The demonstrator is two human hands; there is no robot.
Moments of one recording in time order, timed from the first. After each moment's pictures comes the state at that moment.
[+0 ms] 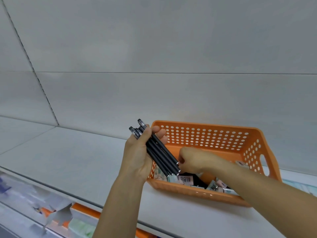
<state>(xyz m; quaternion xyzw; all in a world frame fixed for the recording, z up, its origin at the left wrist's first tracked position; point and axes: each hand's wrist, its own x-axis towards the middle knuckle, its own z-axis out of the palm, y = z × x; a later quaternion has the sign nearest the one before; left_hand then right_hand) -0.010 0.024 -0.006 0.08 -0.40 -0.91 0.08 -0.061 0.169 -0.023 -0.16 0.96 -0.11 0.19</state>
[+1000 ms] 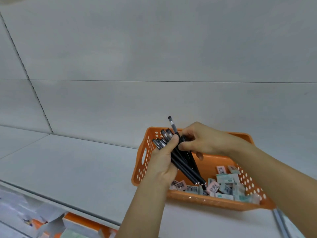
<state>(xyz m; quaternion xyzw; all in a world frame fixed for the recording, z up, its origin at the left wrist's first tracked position) -0.023 0.082 -0.015 0.07 -0.37 -0.92 -0.06 -0.054 0.215 0.042 -0.28 0.89 -0.35 0.10</state>
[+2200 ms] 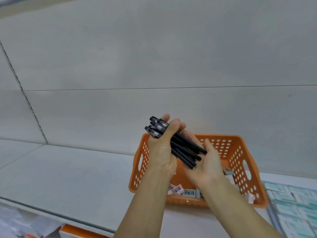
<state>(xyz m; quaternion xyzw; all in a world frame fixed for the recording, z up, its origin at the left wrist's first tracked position) -0.026 0.096 0.019 -0.06 -0.33 -0.94 0.04 -0.011 0.186 -0.005 0.08 0.24 -0.97 0.05</state>
